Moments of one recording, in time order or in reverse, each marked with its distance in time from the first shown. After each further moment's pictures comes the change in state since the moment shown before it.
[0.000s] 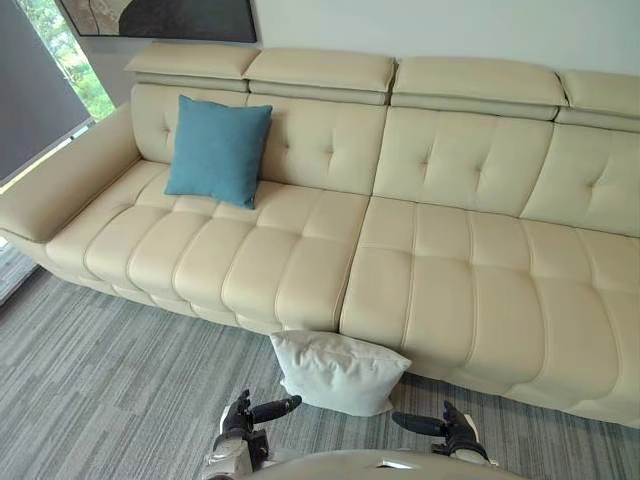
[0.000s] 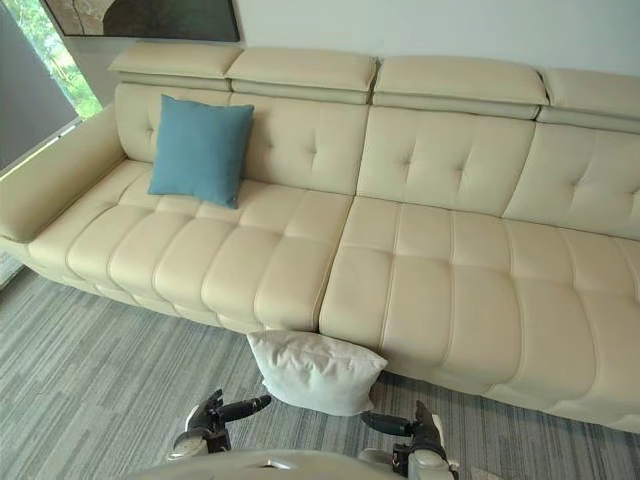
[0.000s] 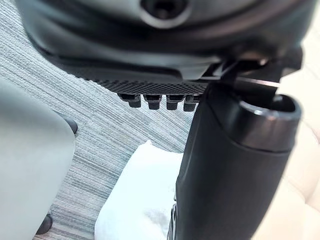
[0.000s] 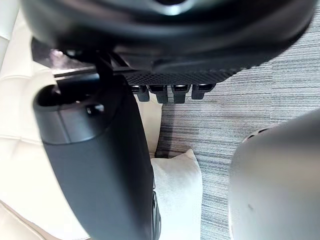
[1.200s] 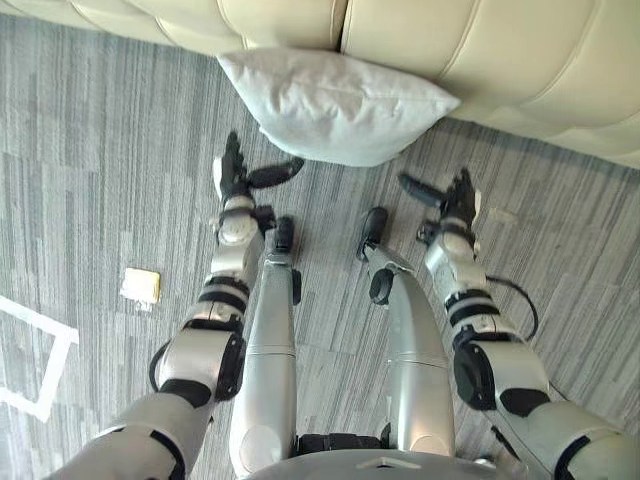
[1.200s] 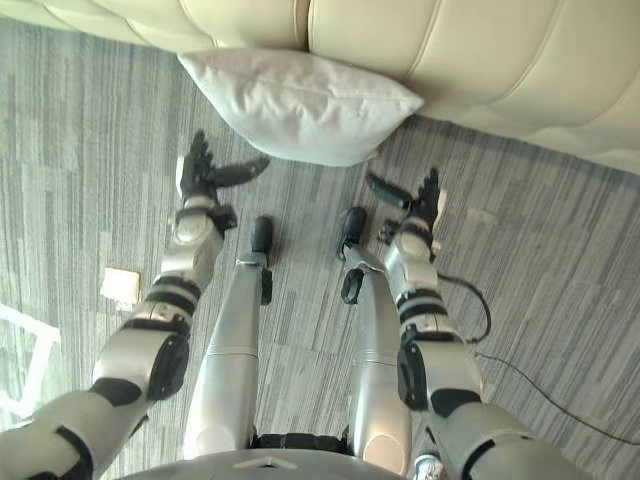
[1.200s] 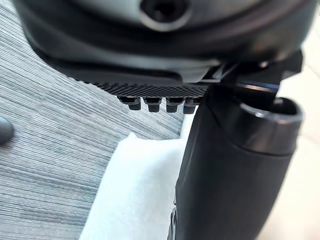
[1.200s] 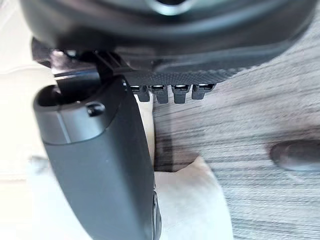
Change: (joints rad) left arm -0.988 0.155 -0.215 -0.234 -0.159 -0.028 0.228; right arm -1.004 -0.085 0.034 -0.176 0.284 -0.051 -0.254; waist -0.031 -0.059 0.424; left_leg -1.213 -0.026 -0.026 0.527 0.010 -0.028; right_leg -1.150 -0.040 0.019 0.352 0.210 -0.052
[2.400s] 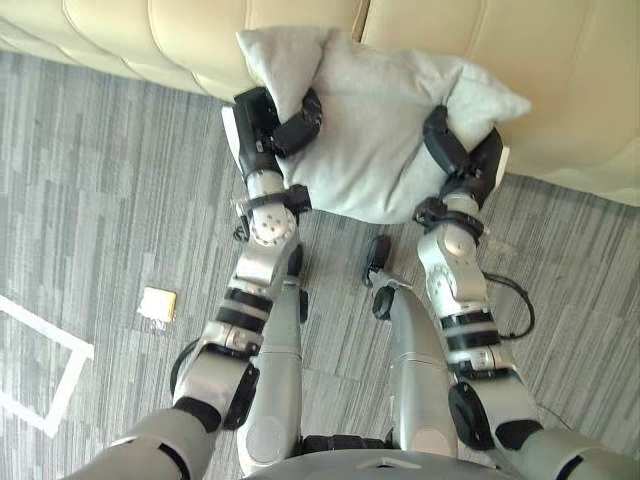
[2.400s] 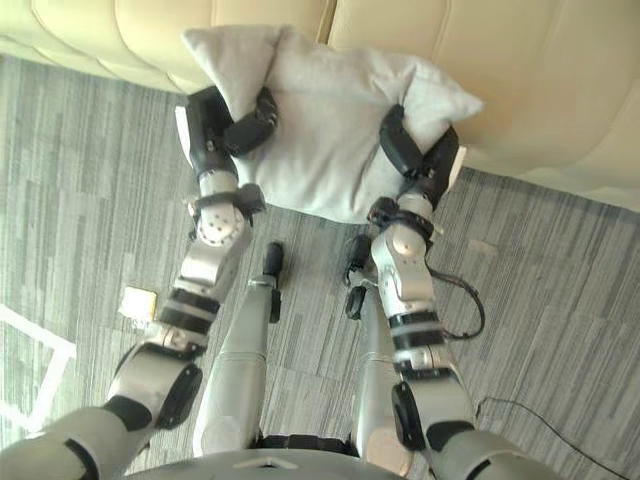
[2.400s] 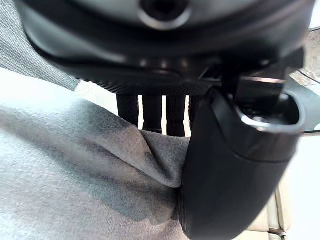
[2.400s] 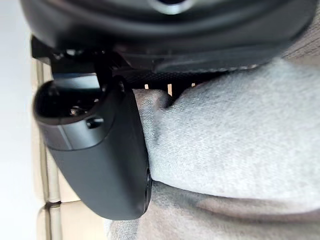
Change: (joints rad) left arm 0.441 -0.148 -0.180 -0.653 0.099 0.009 0.240; right arm 0.540 0.083 0.181 -0.740 -0.029 -0.075 -0.109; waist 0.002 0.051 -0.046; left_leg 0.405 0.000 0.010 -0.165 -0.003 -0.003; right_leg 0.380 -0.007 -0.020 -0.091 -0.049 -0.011
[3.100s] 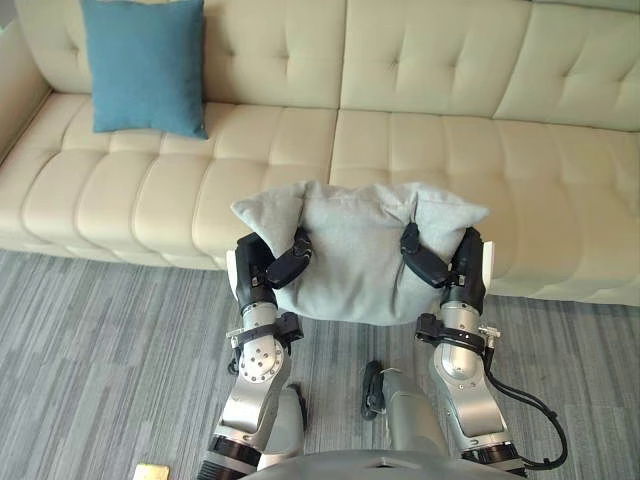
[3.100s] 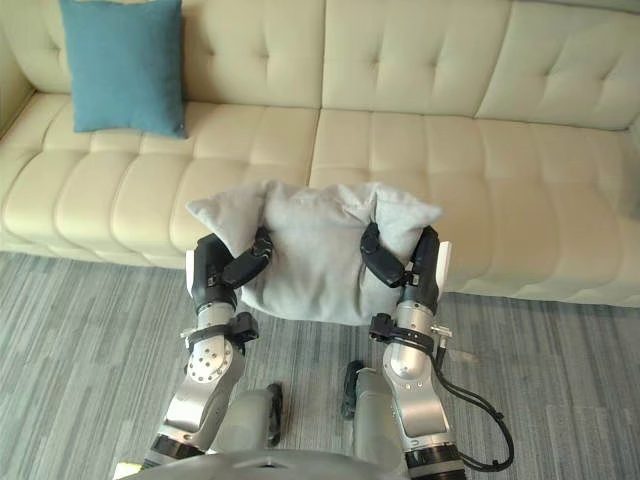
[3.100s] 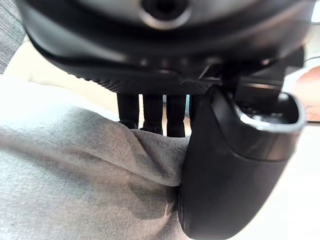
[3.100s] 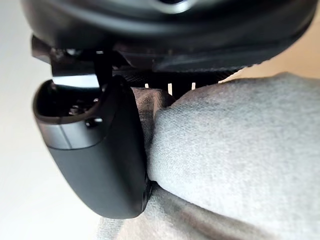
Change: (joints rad) left arm 0.599 0.052 -0.080 -0.218 0.000 -0.029 -0.065; right arm 0.472 -0.025 0.141 -0.087 -0.329 0.001 0.089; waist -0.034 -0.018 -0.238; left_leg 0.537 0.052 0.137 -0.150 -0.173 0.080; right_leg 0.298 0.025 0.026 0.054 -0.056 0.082
